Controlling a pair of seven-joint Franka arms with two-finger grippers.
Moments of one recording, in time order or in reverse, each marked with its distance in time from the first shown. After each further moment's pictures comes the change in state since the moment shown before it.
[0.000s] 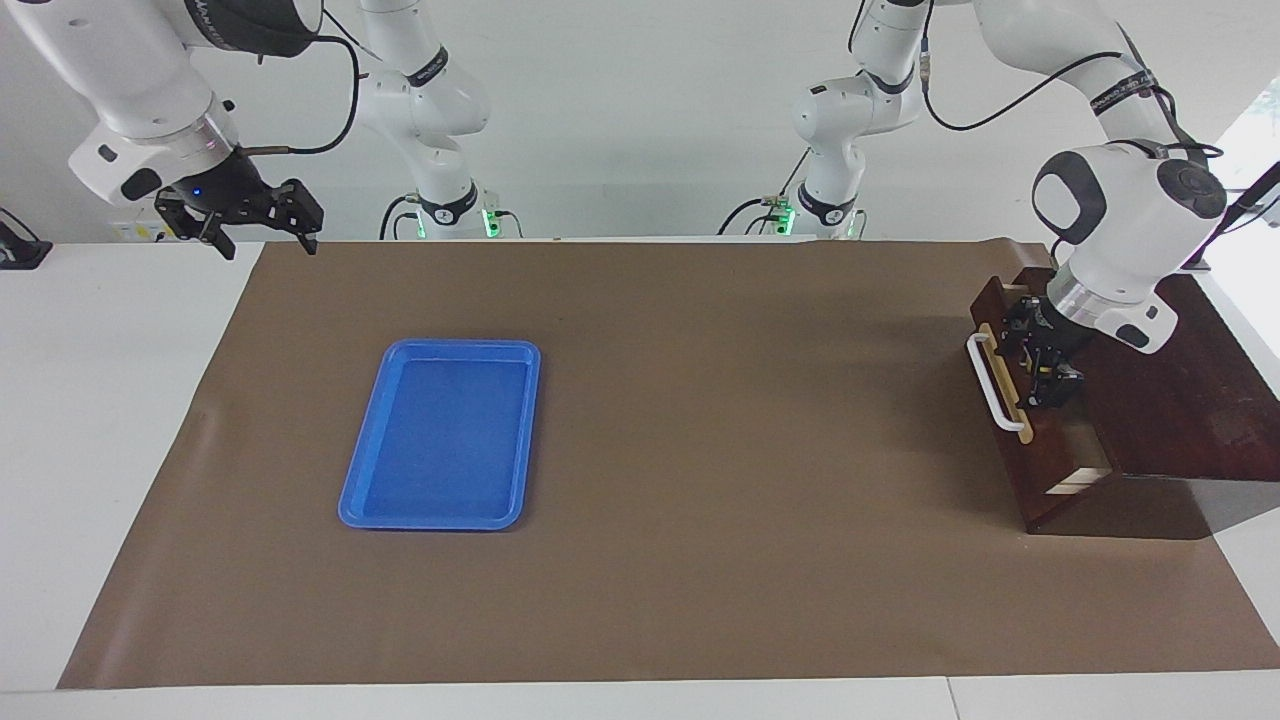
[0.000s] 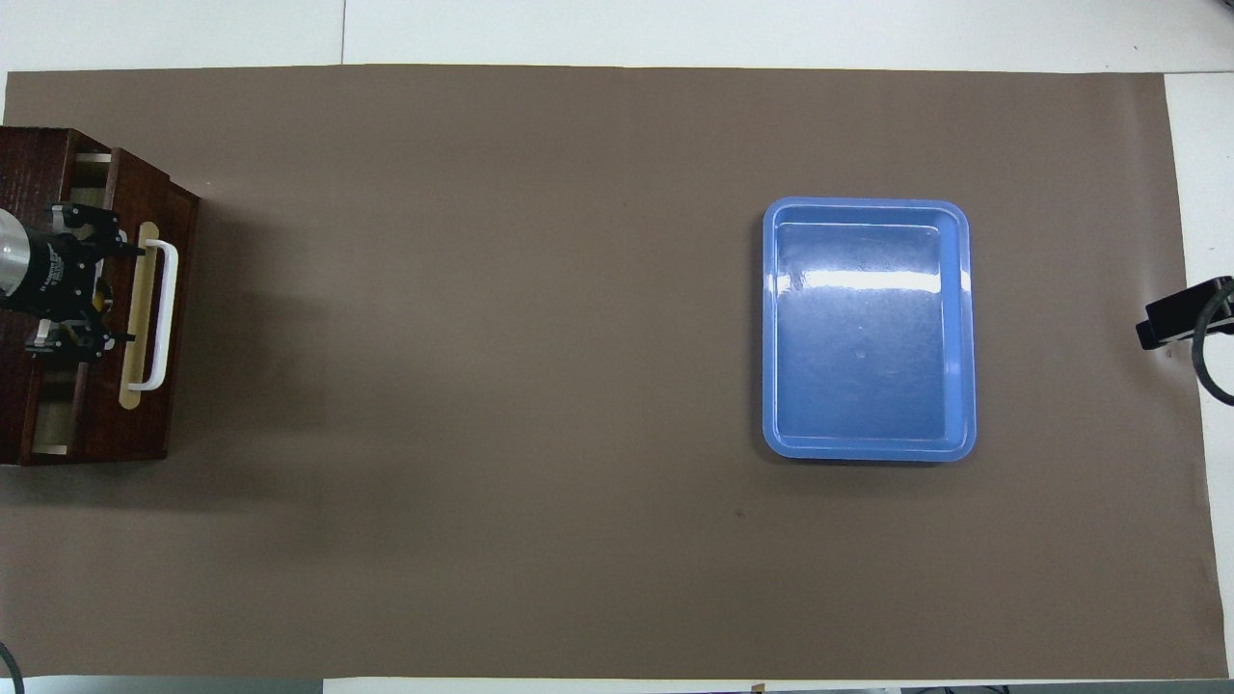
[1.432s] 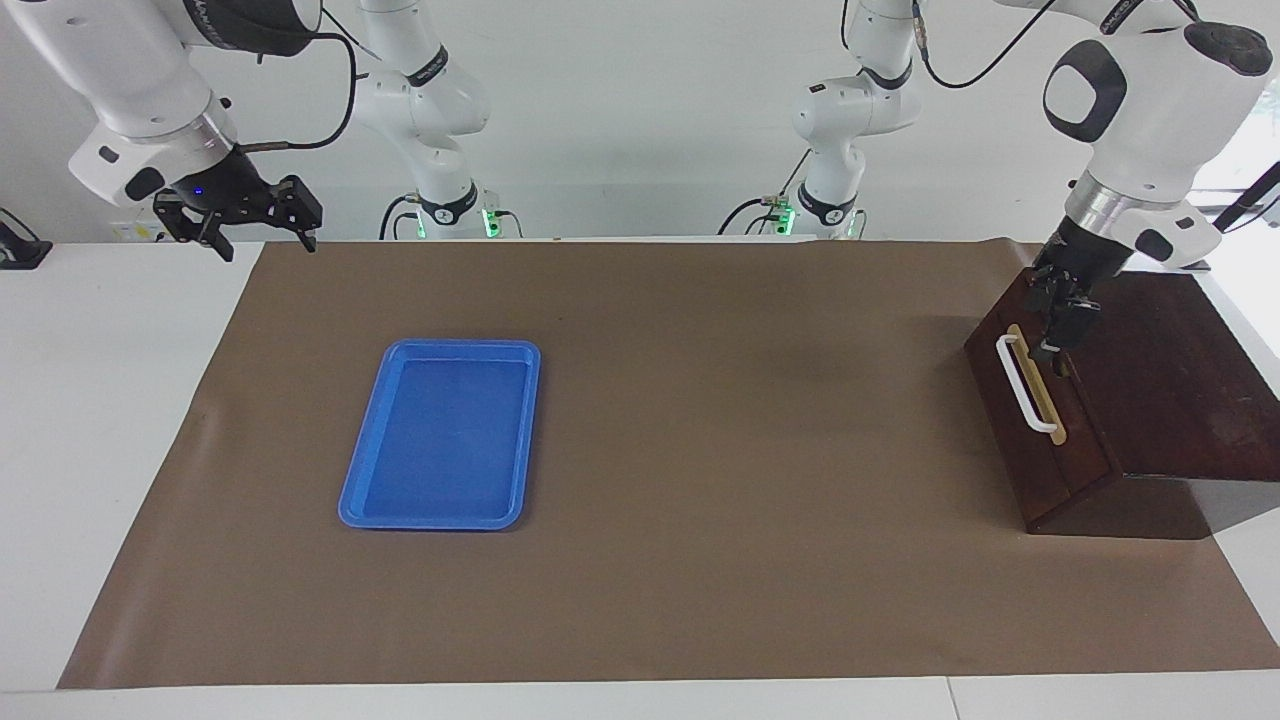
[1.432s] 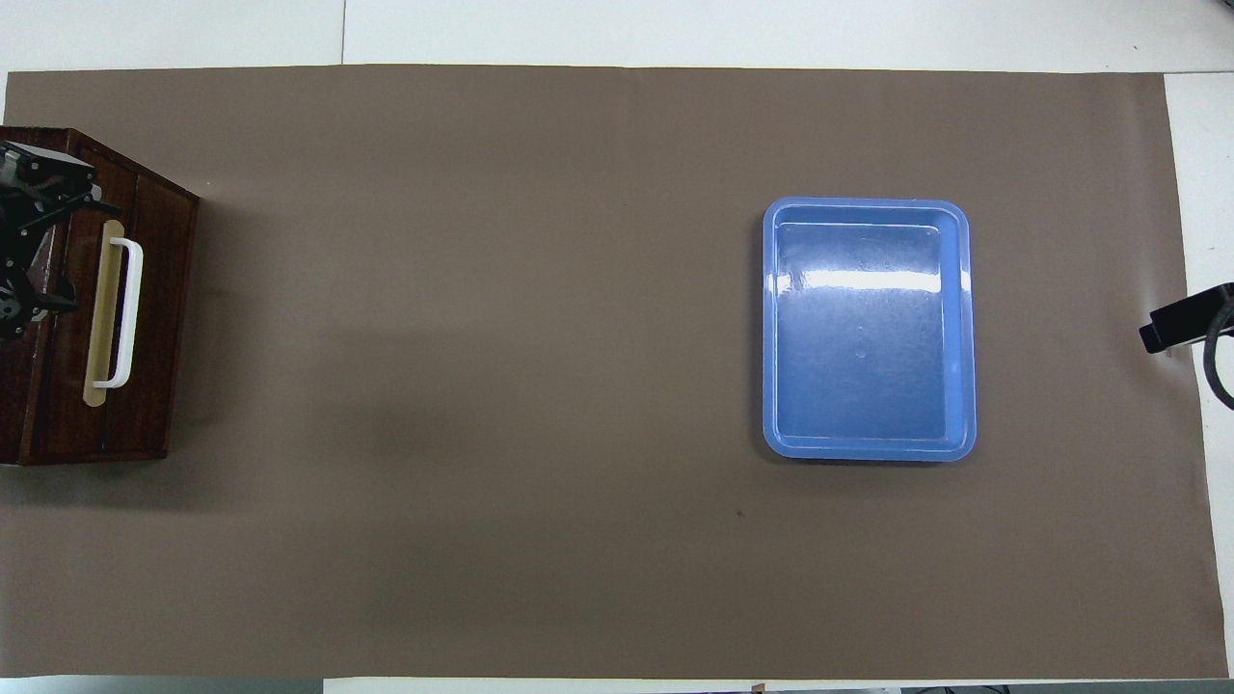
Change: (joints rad) left arm -0.087 -0.107 -0.035 0.177 0.007 -0.215 0.372; right arm -0.001 0.000 -0.001 0.003 0.000 0.001 -0.083
